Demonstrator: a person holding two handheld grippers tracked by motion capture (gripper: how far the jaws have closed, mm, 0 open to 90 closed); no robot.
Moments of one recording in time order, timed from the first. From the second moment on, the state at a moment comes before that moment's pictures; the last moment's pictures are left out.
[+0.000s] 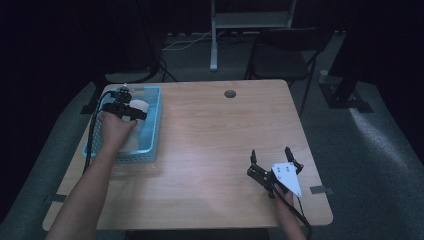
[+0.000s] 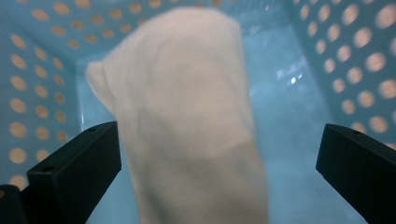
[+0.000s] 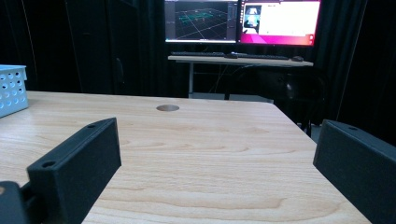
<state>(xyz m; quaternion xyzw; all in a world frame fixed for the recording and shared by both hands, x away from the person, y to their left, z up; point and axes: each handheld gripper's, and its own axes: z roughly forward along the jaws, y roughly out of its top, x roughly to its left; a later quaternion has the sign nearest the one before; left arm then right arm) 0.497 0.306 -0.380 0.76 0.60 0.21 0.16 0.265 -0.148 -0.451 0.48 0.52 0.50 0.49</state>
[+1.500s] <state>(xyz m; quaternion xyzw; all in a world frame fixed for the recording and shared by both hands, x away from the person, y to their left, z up) 0.511 0.322 -0.421 0.76 0.62 0.12 0.13 0.265 -0.148 -0.451 0.48 0.52 0.50 0.49</state>
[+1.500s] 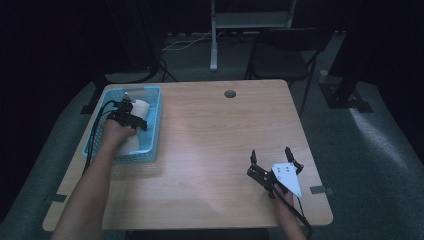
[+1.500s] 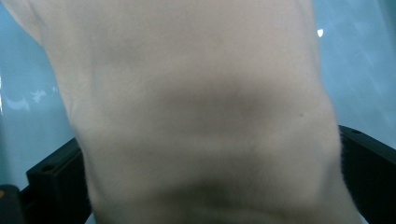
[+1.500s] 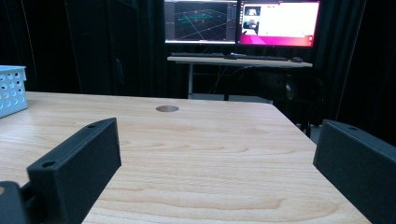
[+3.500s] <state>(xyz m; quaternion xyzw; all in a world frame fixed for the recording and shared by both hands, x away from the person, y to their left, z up) 0.480 0.328 -0.341 0.76 0.62 0.09 0.20 0.265 -0.147 -0.451 0.49 0.52 0.50 0.49</state>
